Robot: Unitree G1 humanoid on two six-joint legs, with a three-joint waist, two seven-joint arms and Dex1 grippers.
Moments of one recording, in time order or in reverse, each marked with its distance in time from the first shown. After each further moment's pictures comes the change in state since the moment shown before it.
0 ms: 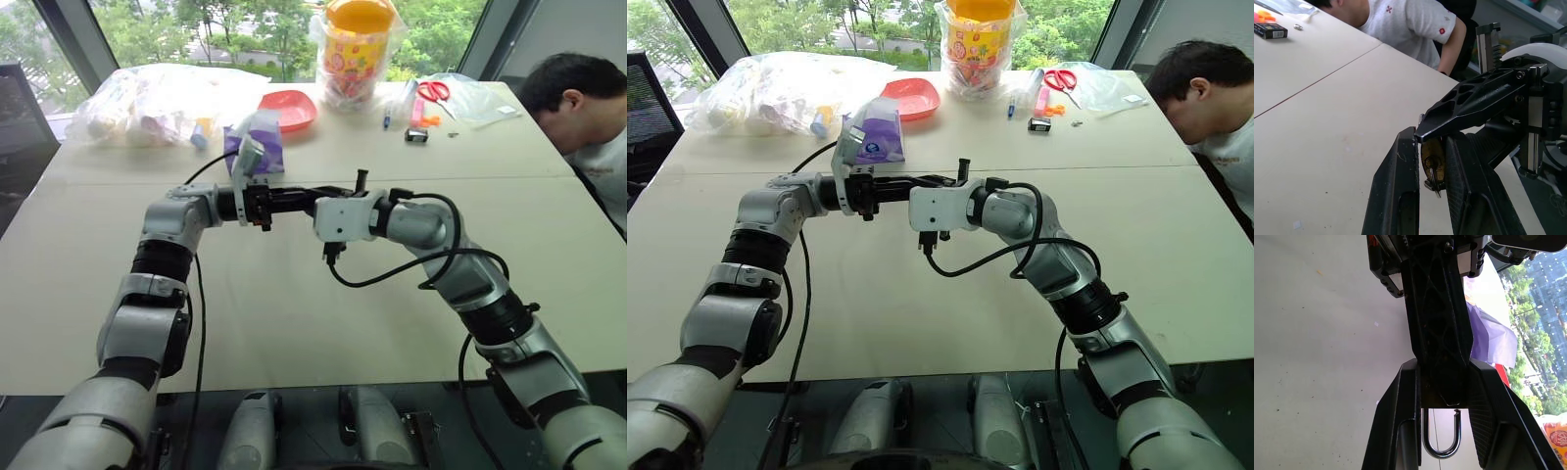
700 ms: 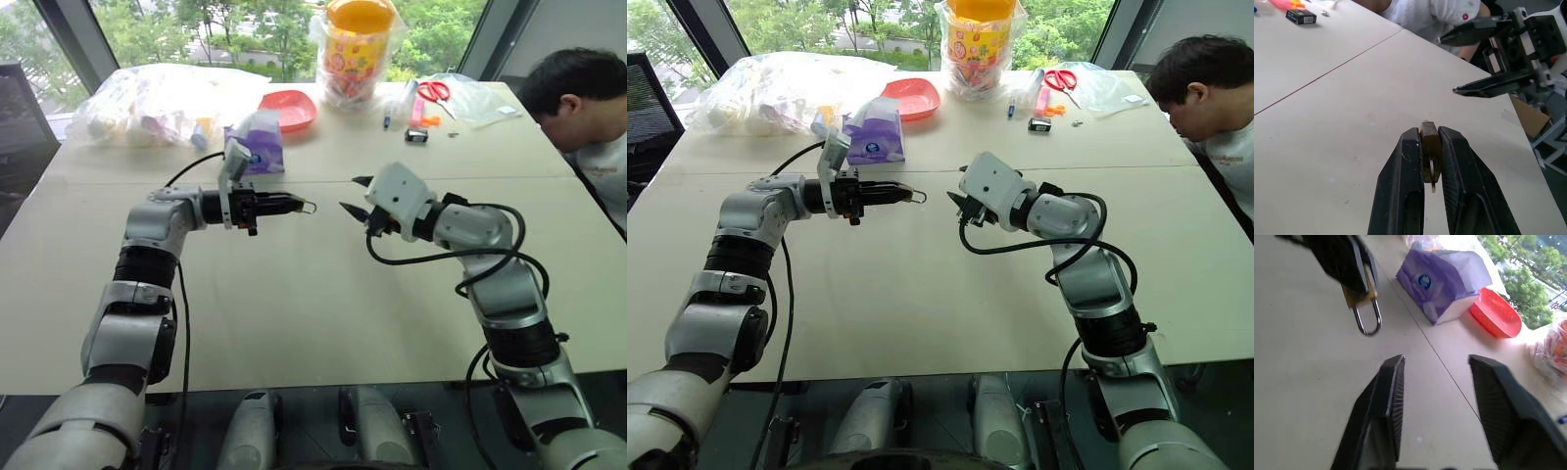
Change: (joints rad) left arm 0.049 0.060 0.007 -0.084 0.019 0.021 0.016; right arm 0.152 0.045 -0.287 -0.229 0.288 0.444 0.028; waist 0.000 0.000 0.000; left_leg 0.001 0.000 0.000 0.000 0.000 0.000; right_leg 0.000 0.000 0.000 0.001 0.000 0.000
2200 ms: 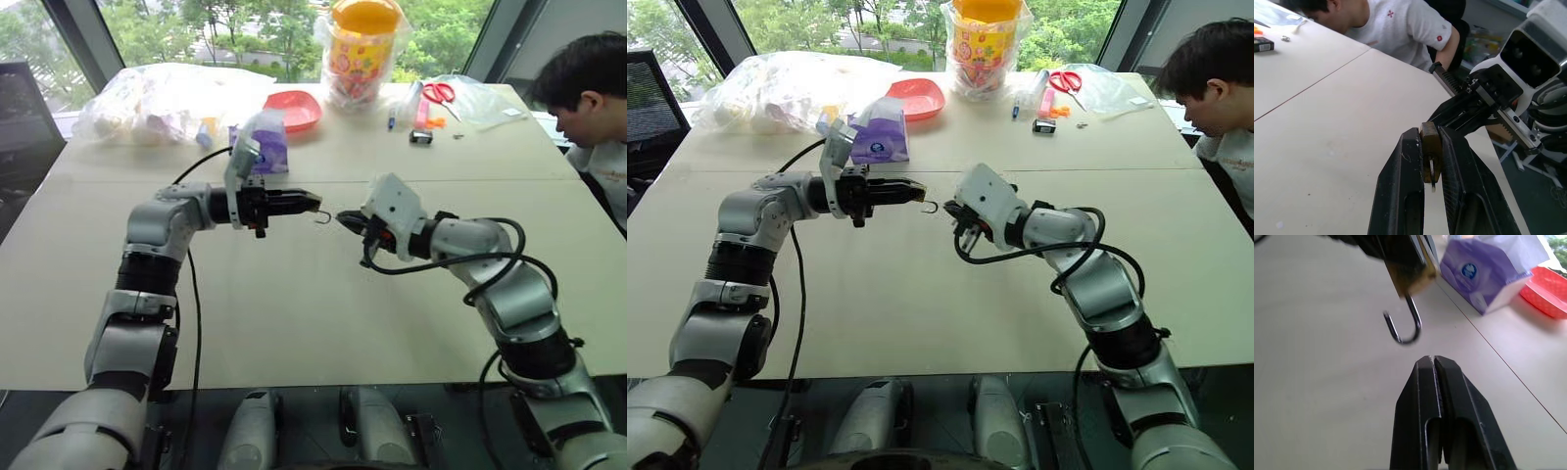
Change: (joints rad) left arm 0.043 -0.021 -0.004 -0.160 -0.097 0.099 0.027; right arm 0.051 -0.195 0.096 -0.055 0.153 0.138 -0.069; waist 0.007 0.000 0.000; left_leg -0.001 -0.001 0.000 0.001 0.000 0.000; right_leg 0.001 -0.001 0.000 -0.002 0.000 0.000
